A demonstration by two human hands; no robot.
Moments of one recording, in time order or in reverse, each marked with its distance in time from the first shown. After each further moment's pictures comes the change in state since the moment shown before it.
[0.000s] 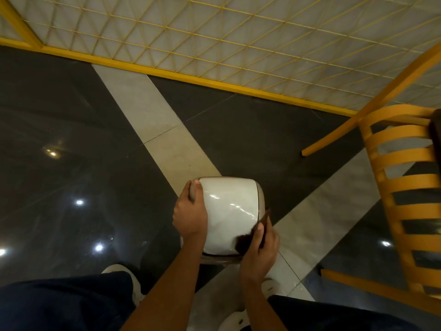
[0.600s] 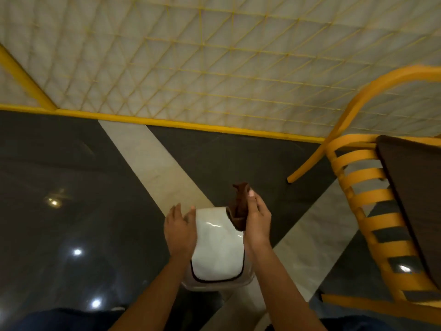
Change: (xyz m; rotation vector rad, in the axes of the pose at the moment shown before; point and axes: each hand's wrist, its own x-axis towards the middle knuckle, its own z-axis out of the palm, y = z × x) left_hand 0.001 0.036 -0.027 0.231 -0.128 0.258; right_hand 0.046 -0.158 -0.031 0.572 -0.362 0.190
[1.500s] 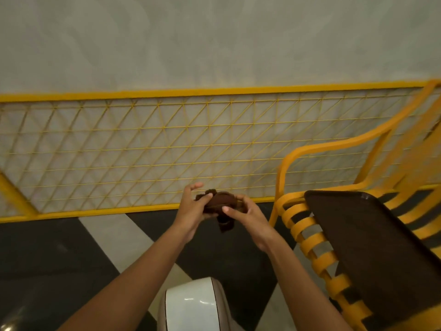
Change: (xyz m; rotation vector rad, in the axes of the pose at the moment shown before) left_hand -0.045 0.256 -0.060 -0.727 -0.474 0.301; right_hand 0.005 -0.186 -0.054 -0.240 -0.442 -0.287
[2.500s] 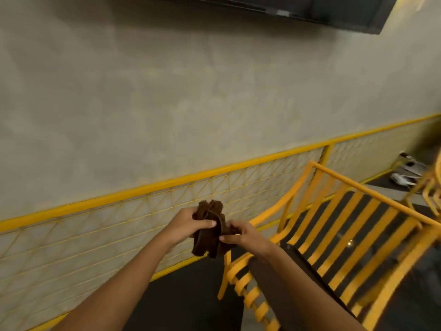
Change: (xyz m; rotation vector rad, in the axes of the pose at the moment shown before) left_hand 0.097 0.330 0.129 0.580 -0.677 0.061; right_hand 0.032 -0.330 -0.098 -0.264 0.129 0.027
